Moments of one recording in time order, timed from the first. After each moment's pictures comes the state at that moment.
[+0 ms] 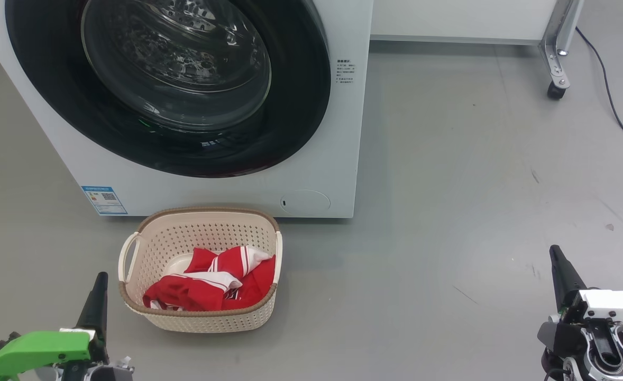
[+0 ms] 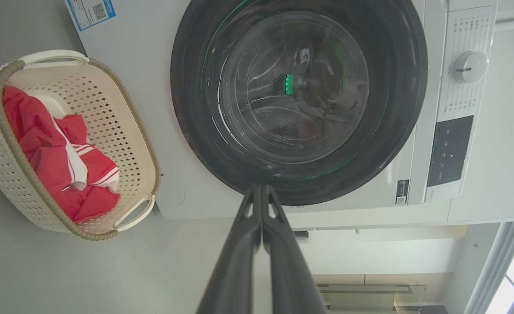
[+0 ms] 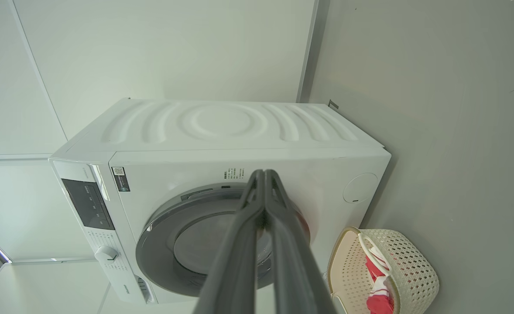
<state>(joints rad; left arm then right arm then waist) -0.05 0.07 0.02 0.28 -1.65 -0.13 0.06 -0.06 -0.04 -0.14 0.27 1.60 0.12 0.11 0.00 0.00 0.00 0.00</state>
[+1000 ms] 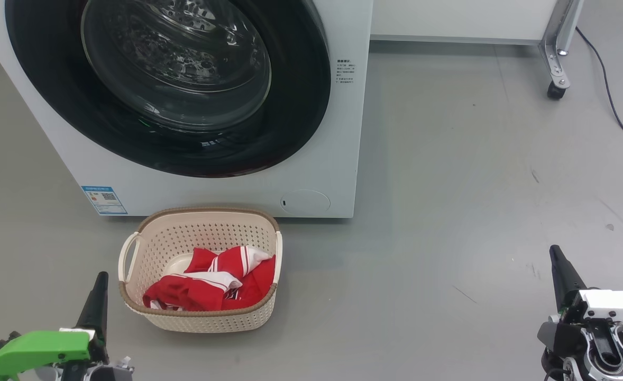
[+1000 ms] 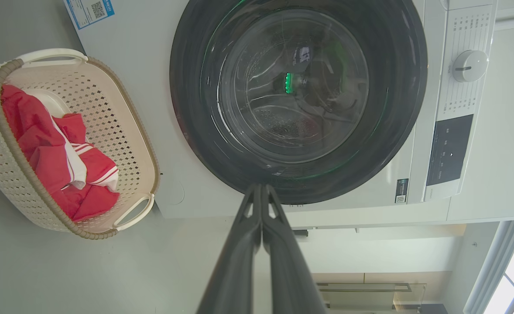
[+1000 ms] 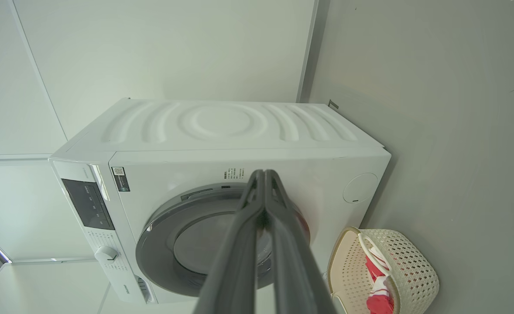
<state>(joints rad) -0.05 0.07 0.03 0.28 -1.65 -0.13 0.07 -0.06 -0.04 -0.14 0.27 1.60 0.12 0.11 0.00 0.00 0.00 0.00</state>
